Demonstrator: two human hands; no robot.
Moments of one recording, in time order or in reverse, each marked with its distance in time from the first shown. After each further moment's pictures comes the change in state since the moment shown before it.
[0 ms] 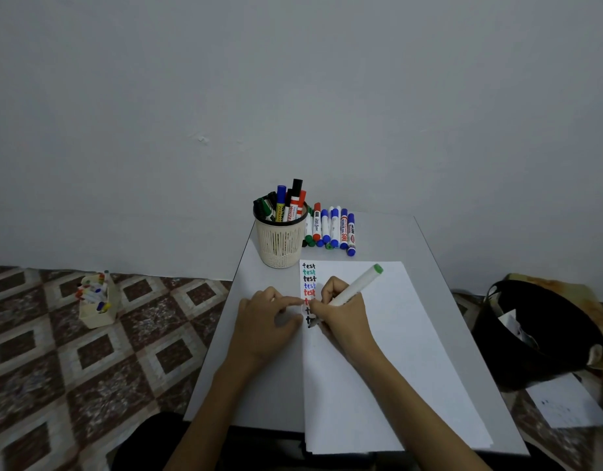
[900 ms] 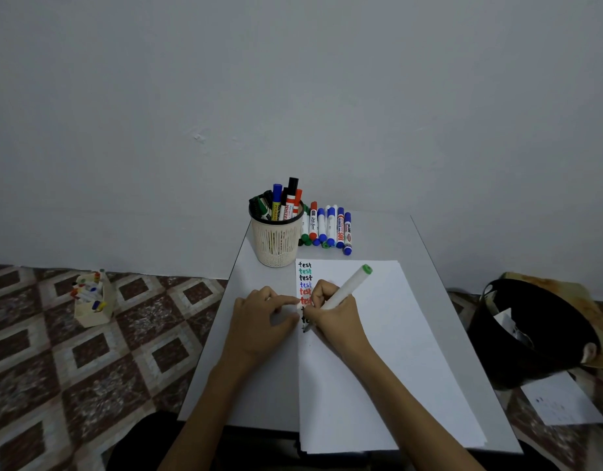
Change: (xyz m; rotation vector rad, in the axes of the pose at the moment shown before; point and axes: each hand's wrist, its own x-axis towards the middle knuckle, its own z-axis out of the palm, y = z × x) left_hand 0.001 -0.002 0.003 0.004 0.020 0.022; right_hand 0.003 0.010 0.001 -0.116 -0.038 -0.095
